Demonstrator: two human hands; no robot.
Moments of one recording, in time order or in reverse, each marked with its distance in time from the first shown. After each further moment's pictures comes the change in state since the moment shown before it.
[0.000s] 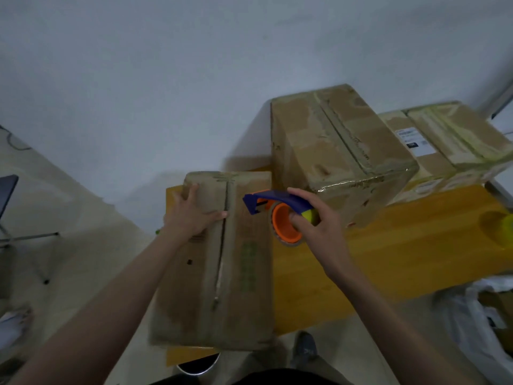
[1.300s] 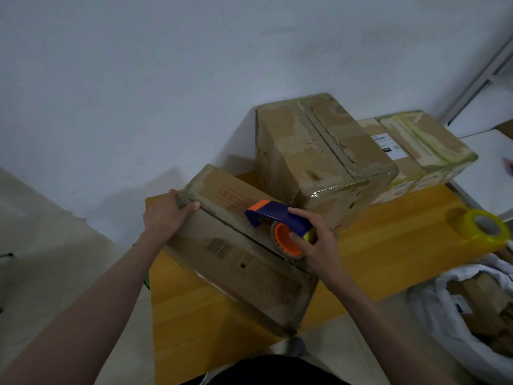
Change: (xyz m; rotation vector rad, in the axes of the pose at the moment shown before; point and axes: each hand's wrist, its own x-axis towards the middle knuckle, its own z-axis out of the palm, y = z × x) left_hand 0.057 -0.029 -0.001 -0.013 0.202 0.129; right_hand -0.006 0.054 0.002 -0.205 0.038 -0.008
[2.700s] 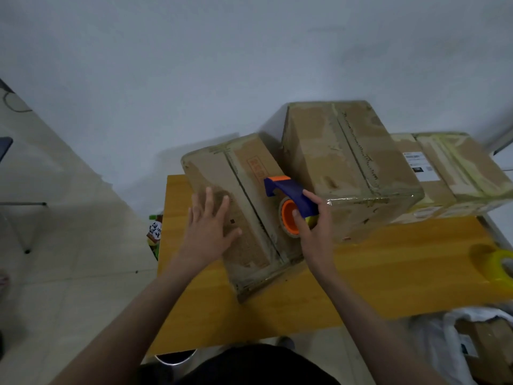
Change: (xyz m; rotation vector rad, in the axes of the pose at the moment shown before) left_hand -0.112 0.055 0.009 0.059 -0.200 0.142; right_hand 0.036 -0.006 0.022 0.052 0.108 -0.031
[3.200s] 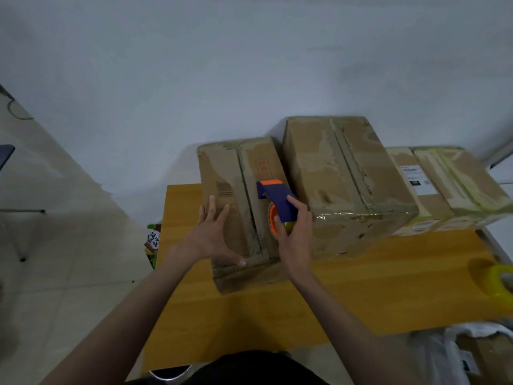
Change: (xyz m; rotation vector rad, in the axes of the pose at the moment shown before) left_hand 0.034 -0.002 -0.018 -0.050 -0.279 0.016; right_hand 0.009 -0.012 0.038 -0.188 0.055 0.035
